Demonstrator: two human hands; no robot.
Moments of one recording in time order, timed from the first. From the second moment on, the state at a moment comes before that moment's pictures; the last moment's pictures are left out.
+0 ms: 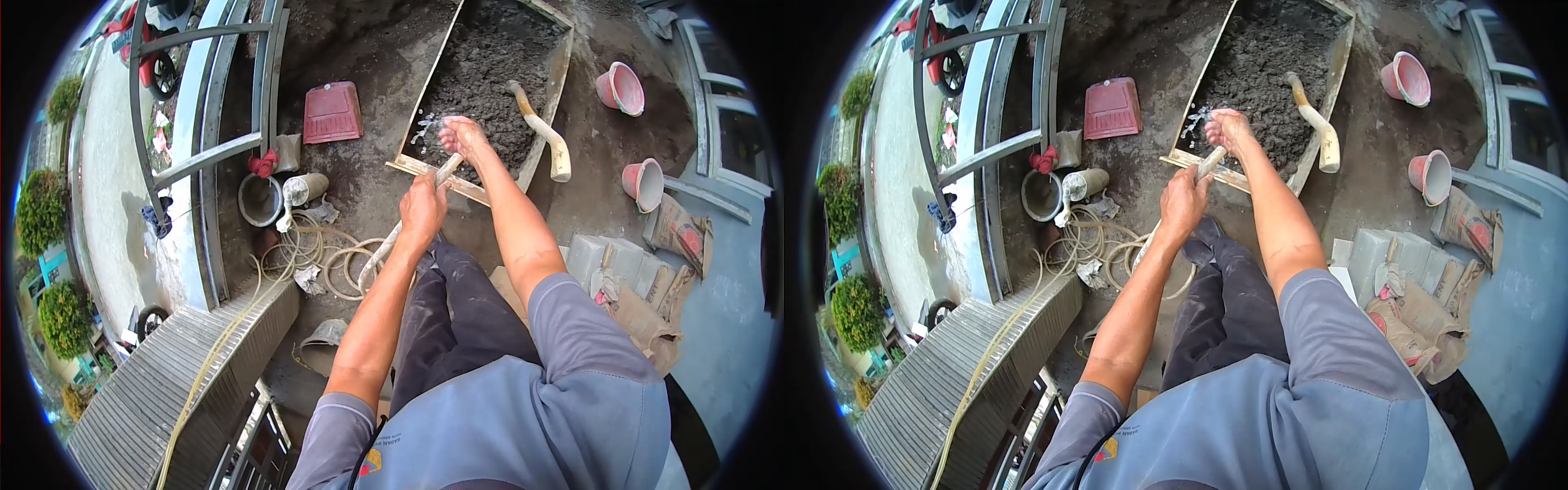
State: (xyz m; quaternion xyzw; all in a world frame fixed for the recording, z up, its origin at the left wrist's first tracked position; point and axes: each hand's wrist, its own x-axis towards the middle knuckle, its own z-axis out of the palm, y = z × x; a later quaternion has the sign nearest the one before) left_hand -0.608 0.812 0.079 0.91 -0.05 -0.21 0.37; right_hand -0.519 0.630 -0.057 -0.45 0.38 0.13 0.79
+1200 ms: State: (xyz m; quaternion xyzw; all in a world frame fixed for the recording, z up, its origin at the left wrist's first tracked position) left_hand -0.453 0.675 0.018 0.57 0.09 -0.54 0.61; right_hand -0.586 0.610 0.129 -0.33 0.46 0.01 0.83
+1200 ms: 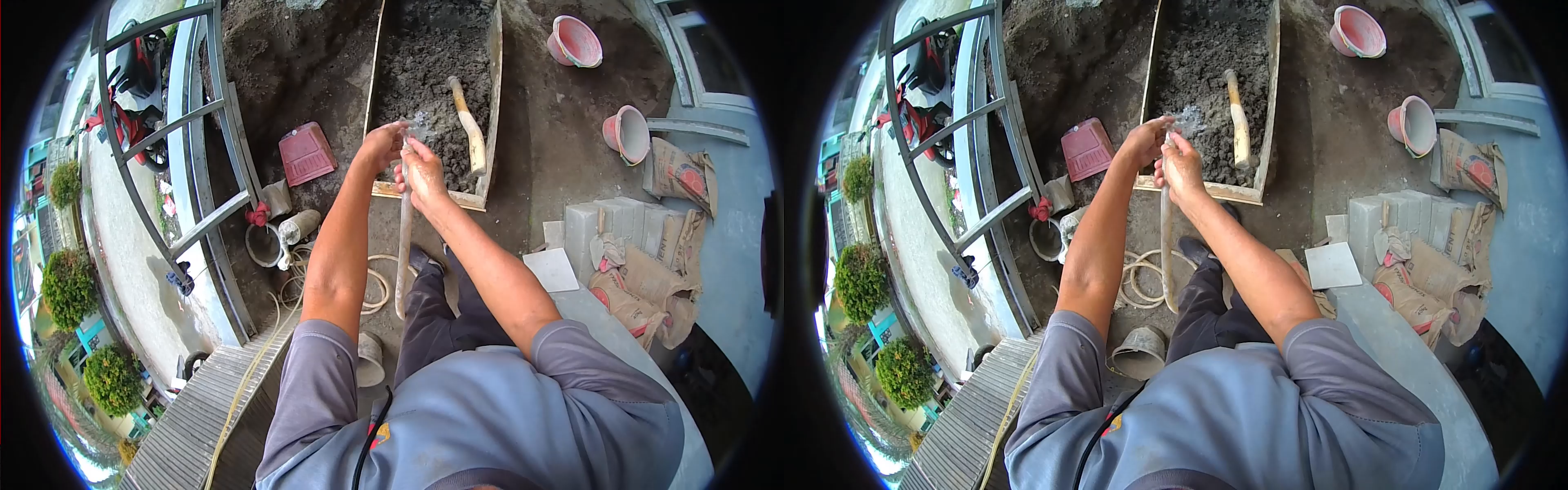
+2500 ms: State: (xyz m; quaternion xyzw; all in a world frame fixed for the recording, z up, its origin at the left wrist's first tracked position) left_hand -0.735 0.898 0.163 0.81 -0.16 -0.37 0.43; right_hand -0.667 0.529 0.004 -0.06 0.56 -0.06 0.83
